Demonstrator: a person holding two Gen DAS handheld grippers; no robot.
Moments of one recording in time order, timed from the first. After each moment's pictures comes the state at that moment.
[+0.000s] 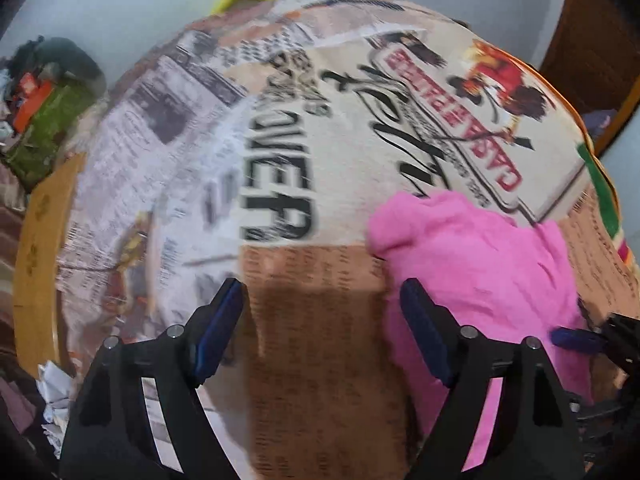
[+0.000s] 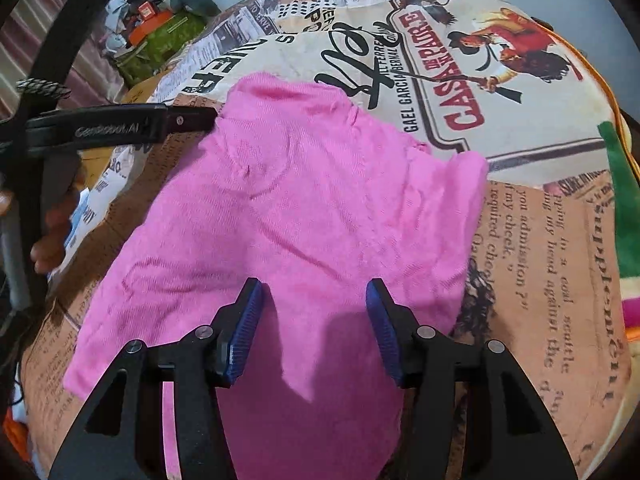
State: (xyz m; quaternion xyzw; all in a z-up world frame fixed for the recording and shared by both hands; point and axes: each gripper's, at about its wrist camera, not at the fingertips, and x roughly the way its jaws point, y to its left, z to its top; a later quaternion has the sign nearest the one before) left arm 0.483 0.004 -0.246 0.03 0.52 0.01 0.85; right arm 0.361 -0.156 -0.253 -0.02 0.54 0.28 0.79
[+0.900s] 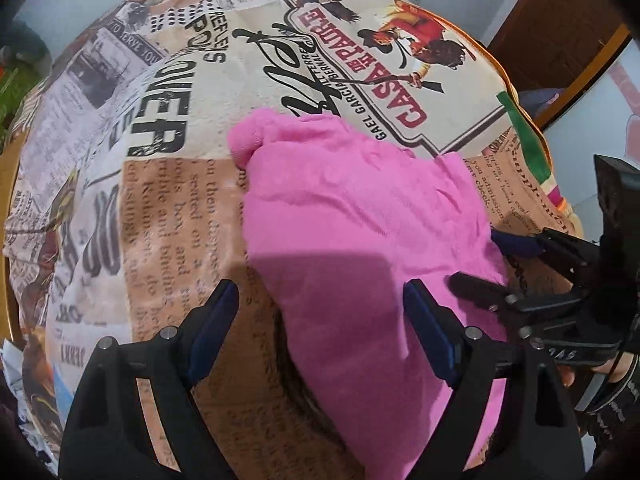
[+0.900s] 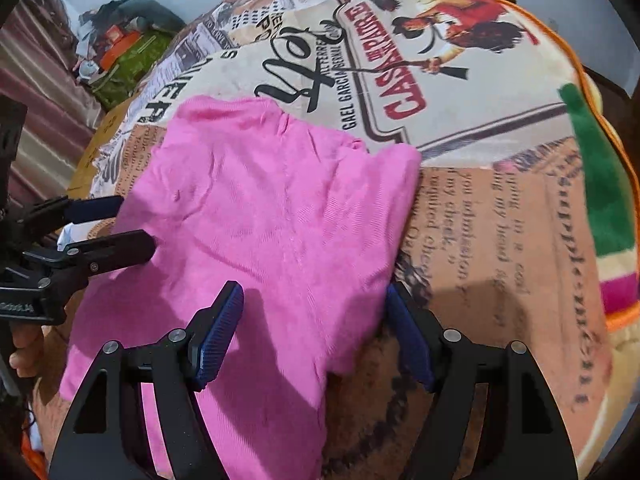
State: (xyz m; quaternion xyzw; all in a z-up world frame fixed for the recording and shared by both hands) left arm 0.445 -0.048 -0.256 -0.02 0.58 -0.11 0.81; right arm 0.385 -0.186 -0.259 0.02 0.56 0.24 0.79
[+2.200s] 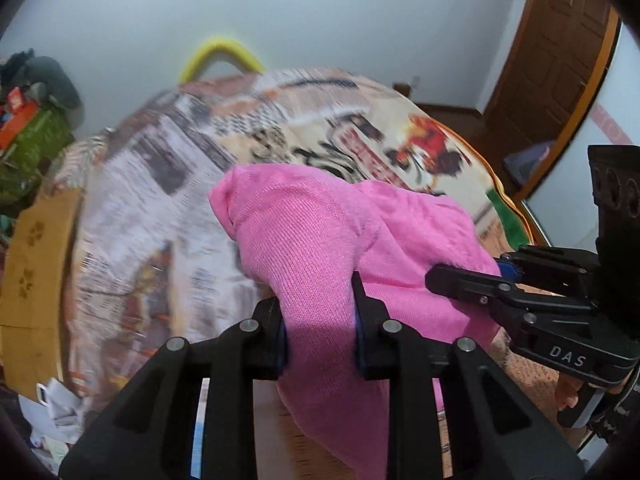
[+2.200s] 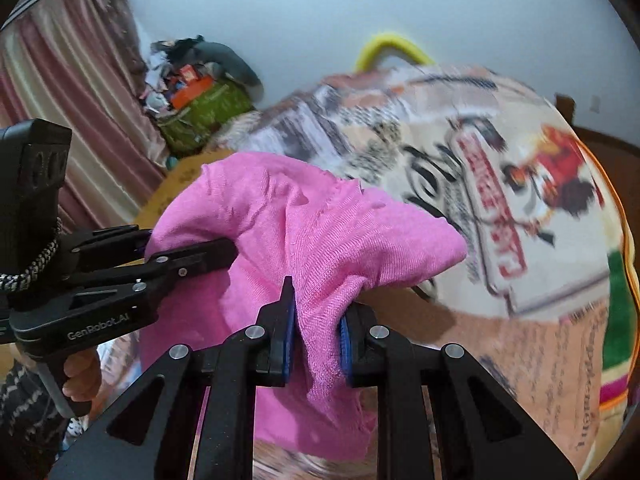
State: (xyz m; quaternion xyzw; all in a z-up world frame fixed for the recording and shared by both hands) left arm 0.424 0.048 -0.135 -0.02 0.44 -0.09 0.89; right arm 0.378 -0.086 -0.133 0.04 0.43 0.33 0.84
